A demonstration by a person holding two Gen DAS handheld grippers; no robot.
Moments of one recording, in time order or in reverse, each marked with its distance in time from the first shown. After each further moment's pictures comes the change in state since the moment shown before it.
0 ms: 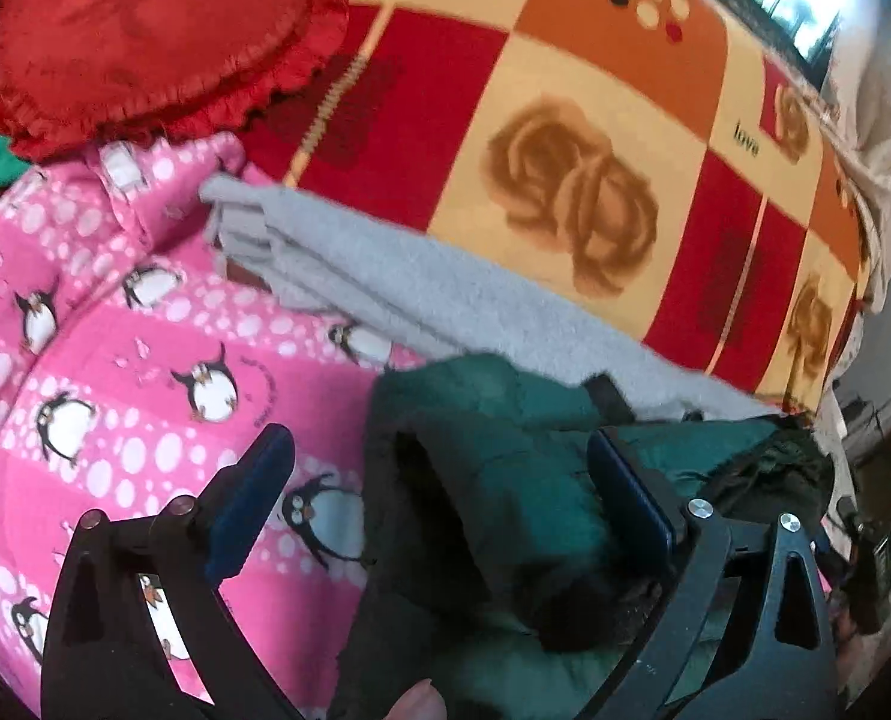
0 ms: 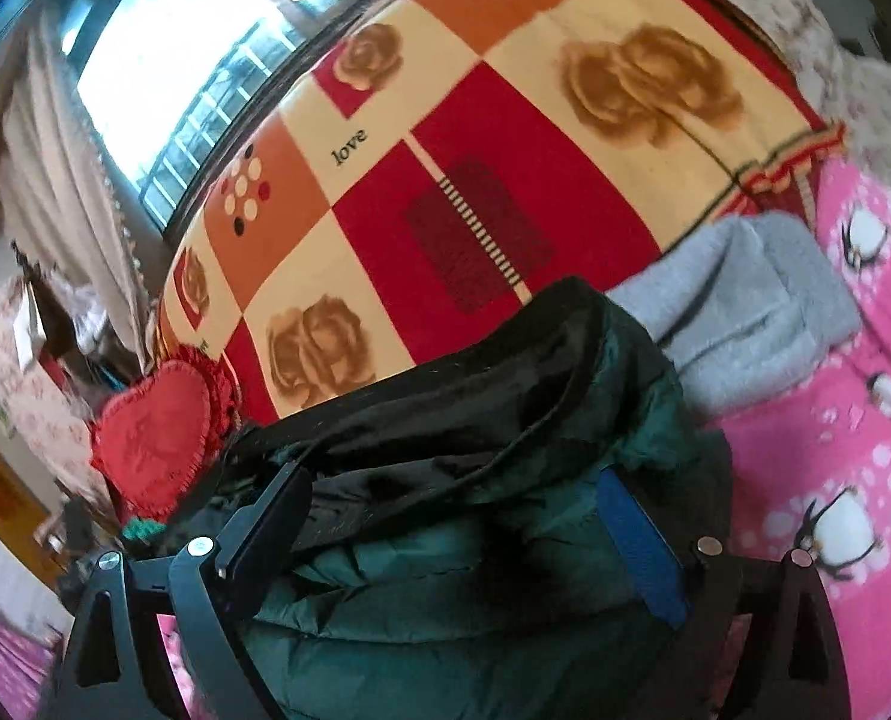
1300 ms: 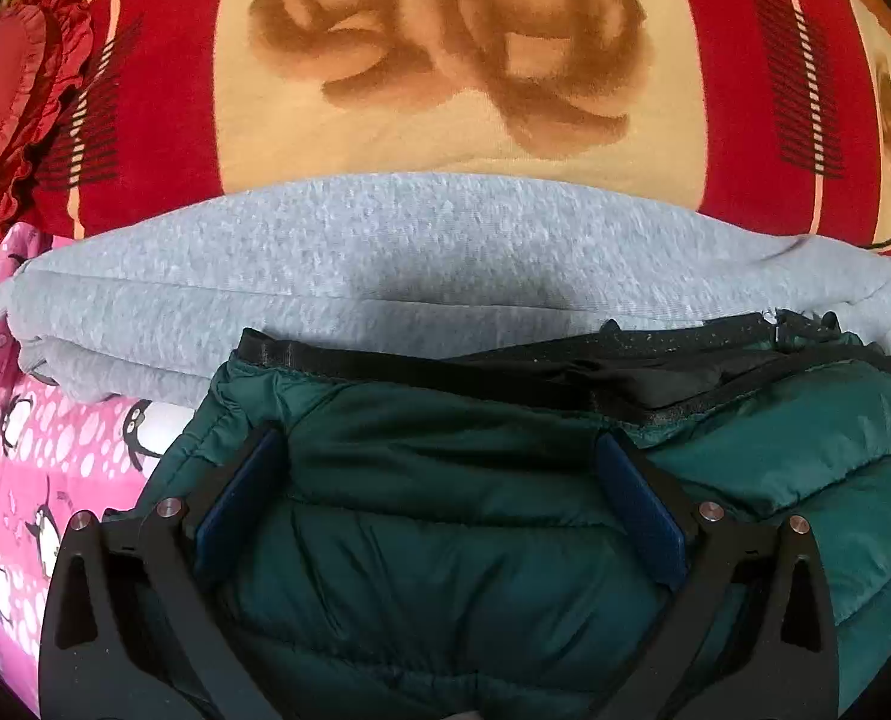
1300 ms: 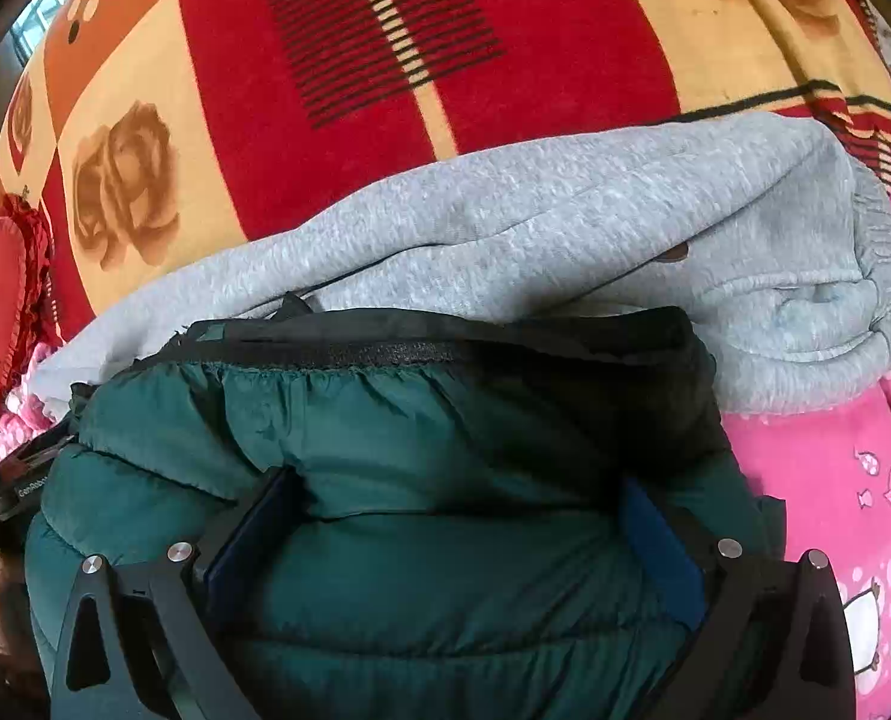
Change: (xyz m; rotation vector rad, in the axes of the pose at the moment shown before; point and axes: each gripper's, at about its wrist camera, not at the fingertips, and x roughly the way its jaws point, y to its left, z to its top) left arm 0.185 -0.099 0.002 0.361 0.190 0.202; right arm 0.150 -0.034 -0.002 -0.098 0.413 -0.314
